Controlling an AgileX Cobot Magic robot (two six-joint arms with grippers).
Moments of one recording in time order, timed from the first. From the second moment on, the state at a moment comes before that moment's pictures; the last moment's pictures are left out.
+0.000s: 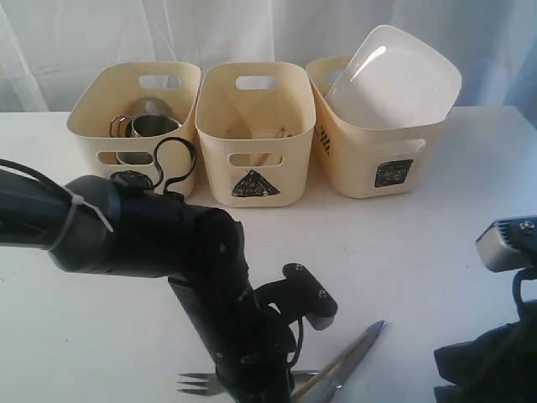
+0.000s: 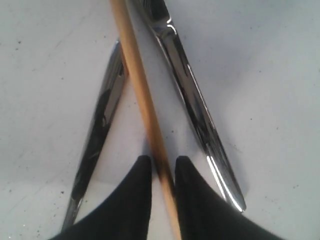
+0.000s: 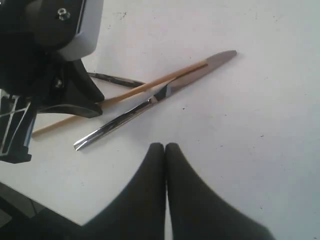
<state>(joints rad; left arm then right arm) -0.94 1.88 -1.06 -0.48 0.71 0.58 0.61 0.74 -0.46 0.15 0.70 0.19</state>
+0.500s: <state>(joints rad) -0.95 1.87 -1.07 -0.25 0.72 0.33 0.61 0.74 -0.46 0.15 0.70 0.19</state>
